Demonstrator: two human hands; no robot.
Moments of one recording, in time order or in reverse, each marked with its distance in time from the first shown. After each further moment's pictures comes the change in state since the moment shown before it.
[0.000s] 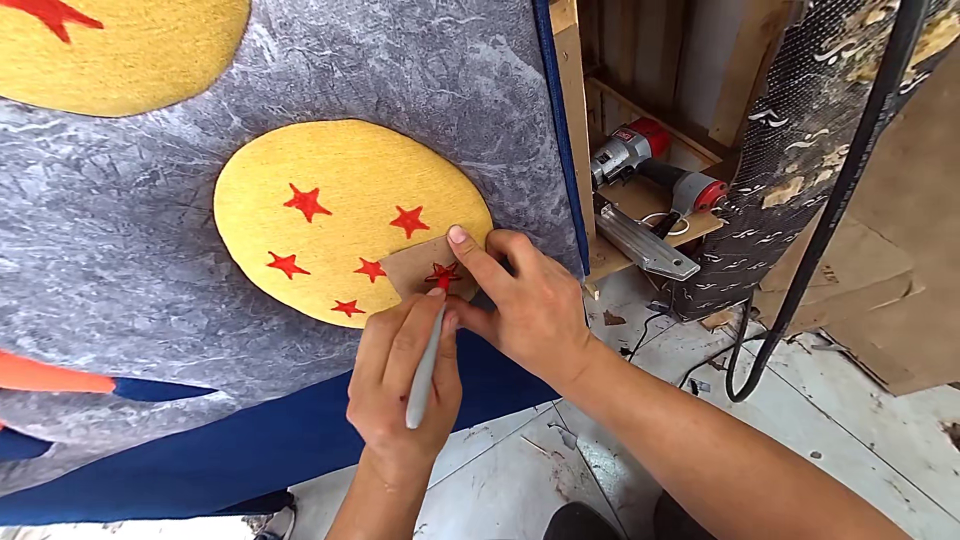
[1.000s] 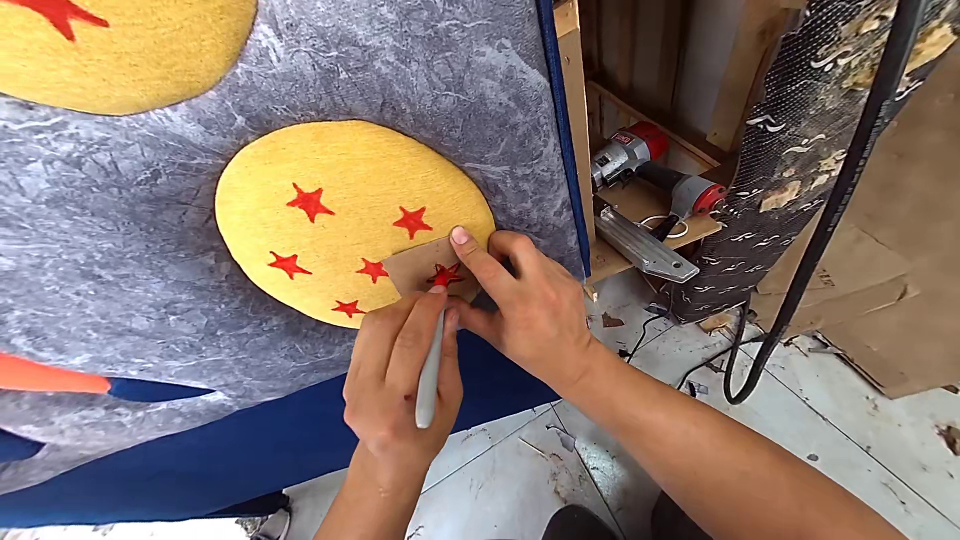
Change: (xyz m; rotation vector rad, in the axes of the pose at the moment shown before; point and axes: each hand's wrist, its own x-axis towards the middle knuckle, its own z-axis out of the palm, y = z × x) left_hand 0.007 0.001 -0.007 0.070 -0.031 0.064; right_hand 0.001 -0.003 -0.003 0.010 -0.014 0.009
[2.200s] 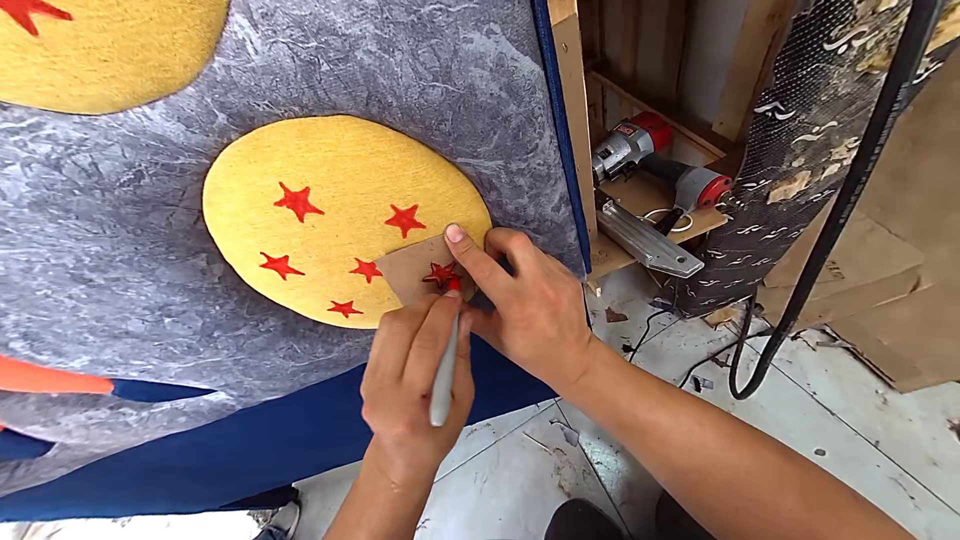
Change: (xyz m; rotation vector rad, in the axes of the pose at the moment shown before) left_hand -0.006 0.002 0.007 -0.055 -0.029 -0.028; right_hand 0.000 0.002 -0.002 0.019 -0.026 -0.008
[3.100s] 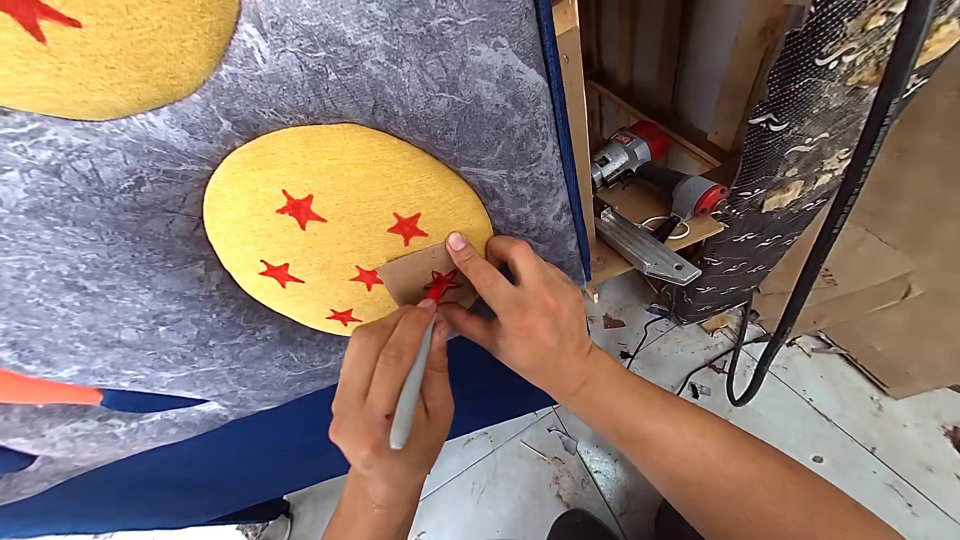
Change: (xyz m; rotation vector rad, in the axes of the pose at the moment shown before) left_hand 0.002 -0.005 -0.004 -0.008 0.058 -0.026; right_hand 0.000 -0.001 0.003 -0.024 0.034 0.012
